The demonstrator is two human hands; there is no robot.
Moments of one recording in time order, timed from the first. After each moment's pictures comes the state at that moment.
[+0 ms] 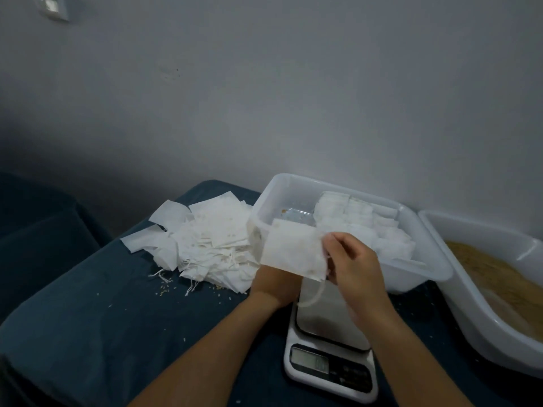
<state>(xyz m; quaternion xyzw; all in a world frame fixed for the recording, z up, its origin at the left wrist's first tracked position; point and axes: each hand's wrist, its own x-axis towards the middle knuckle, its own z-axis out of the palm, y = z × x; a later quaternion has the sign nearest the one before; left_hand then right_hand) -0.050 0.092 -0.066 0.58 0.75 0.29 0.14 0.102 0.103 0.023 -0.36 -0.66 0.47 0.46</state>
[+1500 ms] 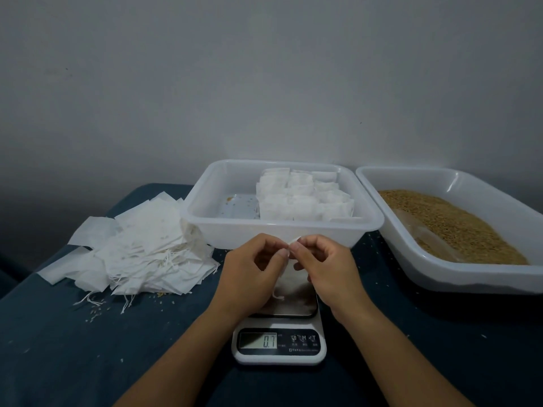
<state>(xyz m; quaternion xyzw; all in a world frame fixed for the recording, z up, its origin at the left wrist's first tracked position) 0.016 0.053 -0.022 0.60 0.54 0.56 0.16 0.173 0.104 -0.012 -0.40 -0.63 0.48 0.47</state>
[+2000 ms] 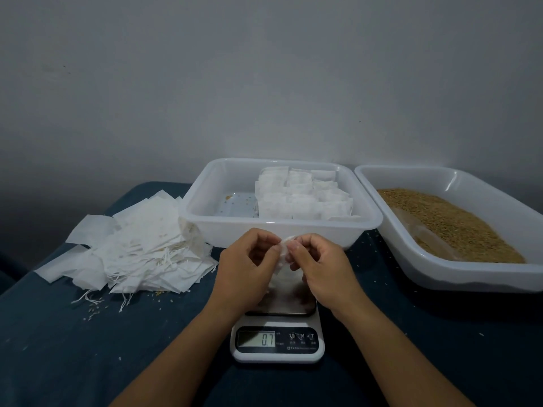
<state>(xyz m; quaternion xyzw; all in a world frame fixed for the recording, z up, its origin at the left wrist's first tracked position) 0.015 0.055 -0.022 0.56 0.55 0.59 0.17 0.173 0.105 -0.014 -0.38 -0.67 0.46 0.44</state>
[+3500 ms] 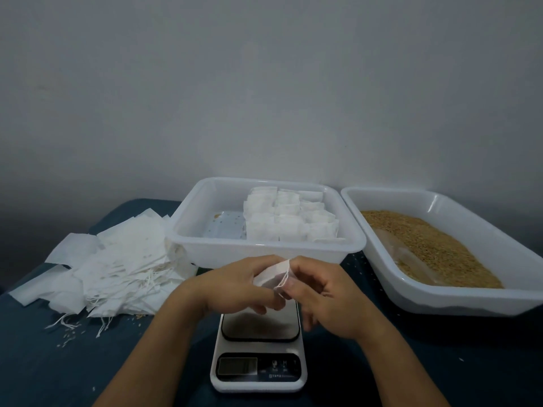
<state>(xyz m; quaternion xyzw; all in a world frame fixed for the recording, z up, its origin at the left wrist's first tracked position) 0.003 0.058 0.048 0.69 0.49 0.28 0.46 0.219 0.096 0.031 -0.23 -0.82 0.41 0.31</state>
